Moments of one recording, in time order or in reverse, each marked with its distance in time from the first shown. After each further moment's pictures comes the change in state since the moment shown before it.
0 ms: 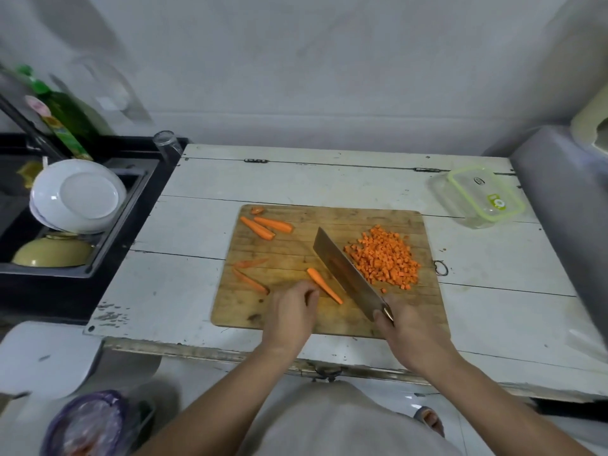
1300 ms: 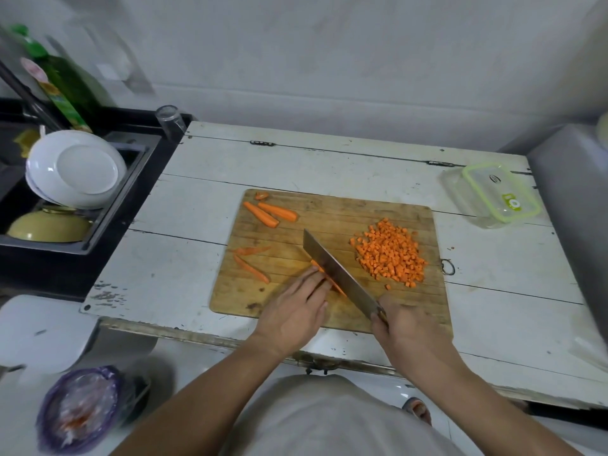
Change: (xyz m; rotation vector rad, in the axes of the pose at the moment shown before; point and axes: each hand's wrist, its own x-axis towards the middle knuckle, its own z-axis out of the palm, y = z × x) left_hand -0.003 -0.033 0.016 0.451 -0.052 0.582; right_hand -0.011 -0.017 -0.003 -0.186 -0.005 -0.060
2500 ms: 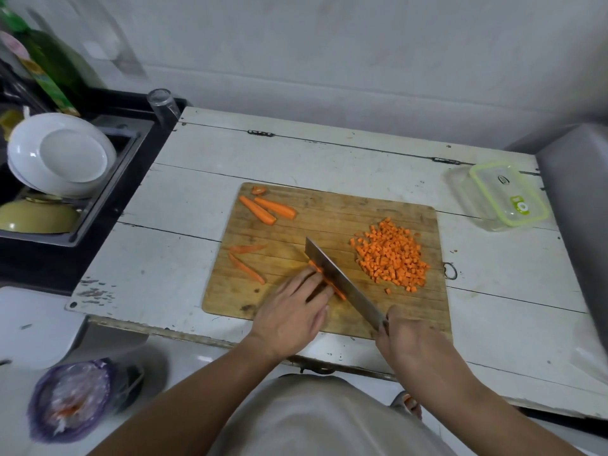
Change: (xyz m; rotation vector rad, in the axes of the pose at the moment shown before) left_hand 0.005 0.000 -0.004 0.014 -0.090 -0.021; right_hand 0.009 0.010 0.011 -0.177 -0.081 0.067
